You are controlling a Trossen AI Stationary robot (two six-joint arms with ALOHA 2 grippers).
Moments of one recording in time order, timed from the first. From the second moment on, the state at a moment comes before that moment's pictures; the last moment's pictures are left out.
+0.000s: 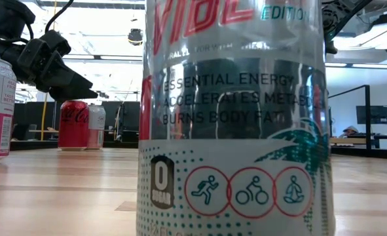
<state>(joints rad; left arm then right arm) 0.25 0.12 0.06 -0.12 -0.03 -0.12 -0.45 1.39 0.79 -0.55 0.57 0.46</state>
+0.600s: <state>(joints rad) 0.25 0.12 0.06 -0.12 -0.03 -0.12 -0.51 1.39 0.82 -0.54 0.53 0.41</state>
